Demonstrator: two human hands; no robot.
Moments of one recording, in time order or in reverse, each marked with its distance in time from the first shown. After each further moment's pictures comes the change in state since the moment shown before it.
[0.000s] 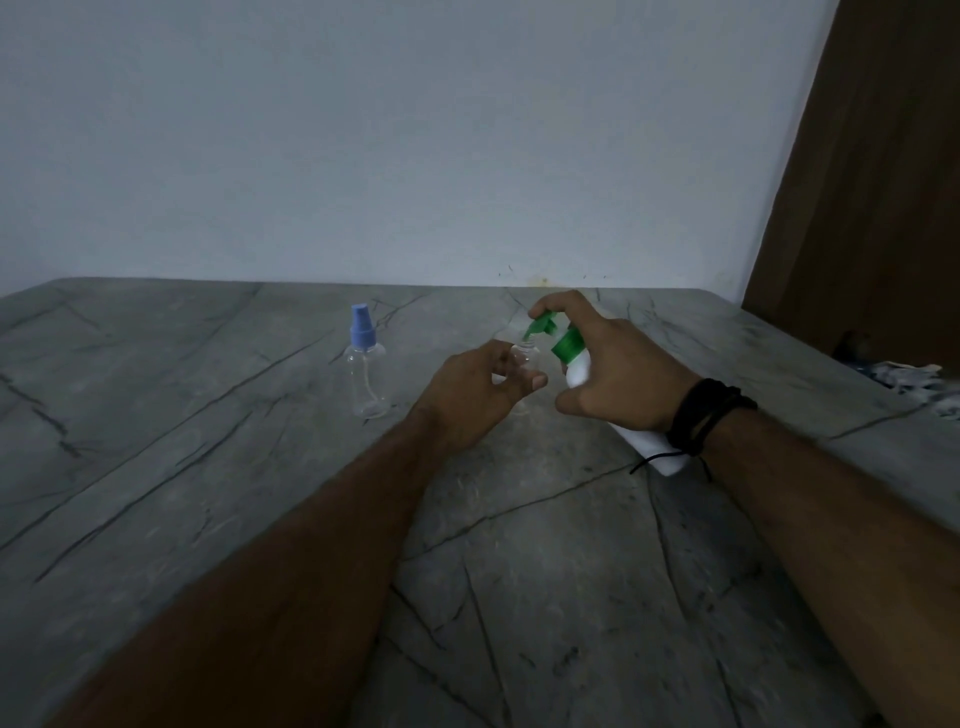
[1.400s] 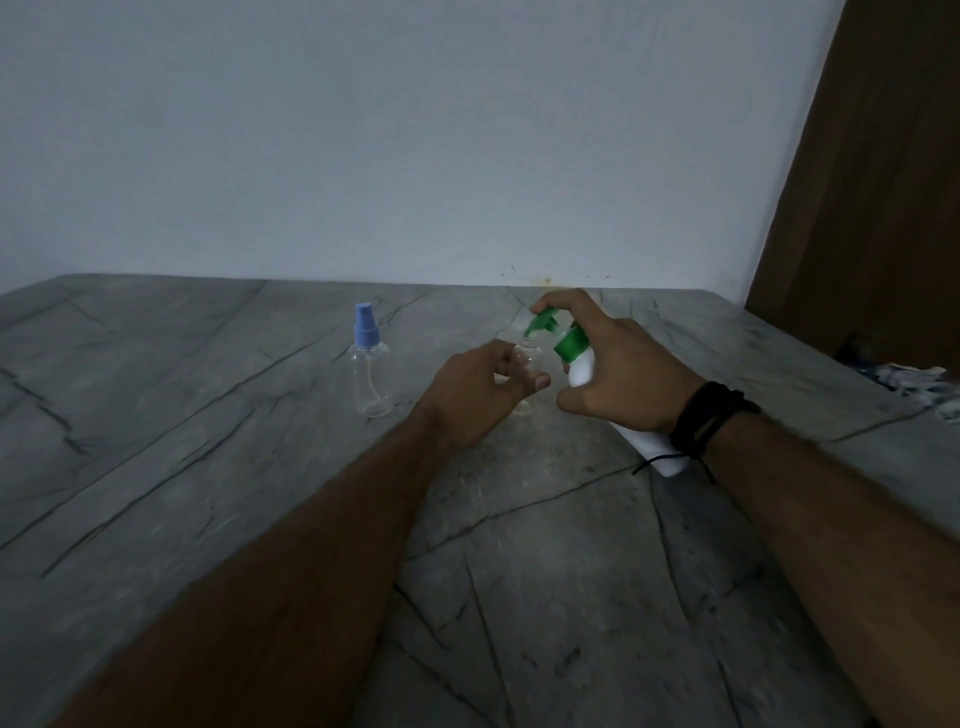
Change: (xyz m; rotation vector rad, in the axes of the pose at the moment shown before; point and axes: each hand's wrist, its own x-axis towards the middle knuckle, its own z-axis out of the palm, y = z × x) left_hand -0.001 0.002 0.000 -0.010 -0.005 -0.024; right_hand -0.003 -0.002 0.000 0.033 0.016 -0.008
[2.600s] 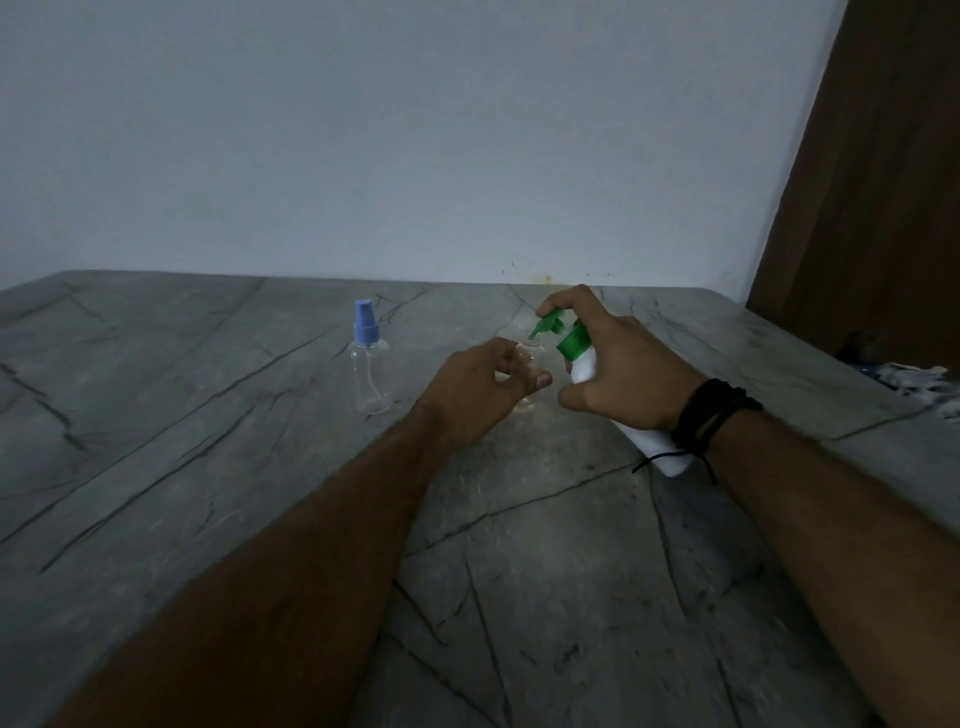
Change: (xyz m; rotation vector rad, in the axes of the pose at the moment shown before) left_hand 0.000 -0.001 0.001 -0.012 0.003 0.011; right_hand -0.001 0.000 -0.001 -0.007 0.005 0.014
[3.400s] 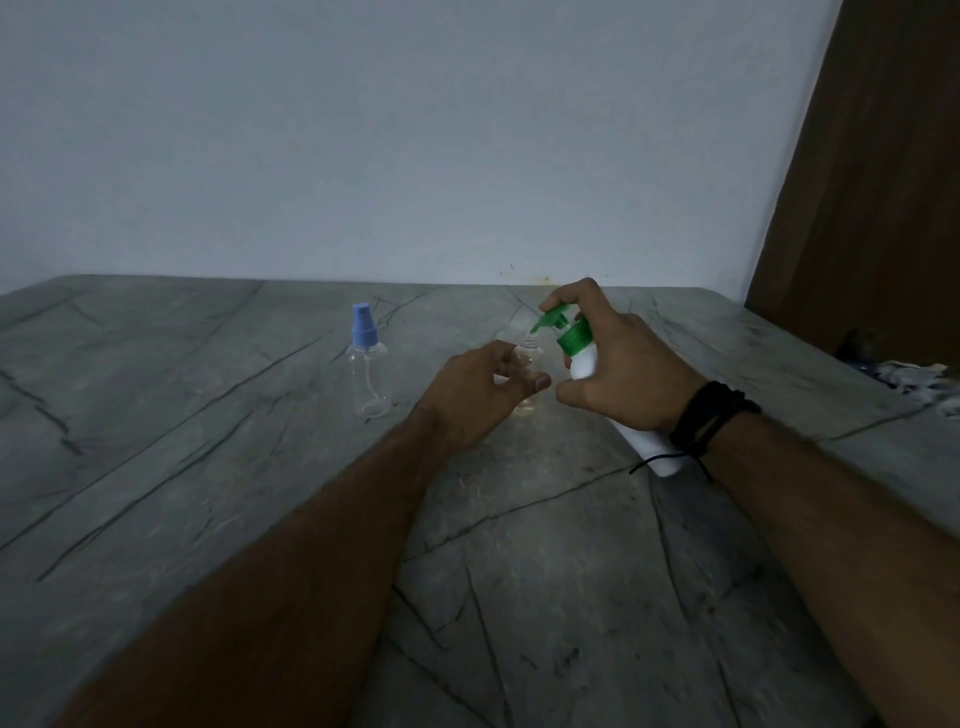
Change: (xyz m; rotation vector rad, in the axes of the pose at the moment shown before) left_hand 0.002 -0.001 0.002 0.022 0.002 0.000; right_hand -0.002 -0.001 0.000 0.041 0.063 -0.035
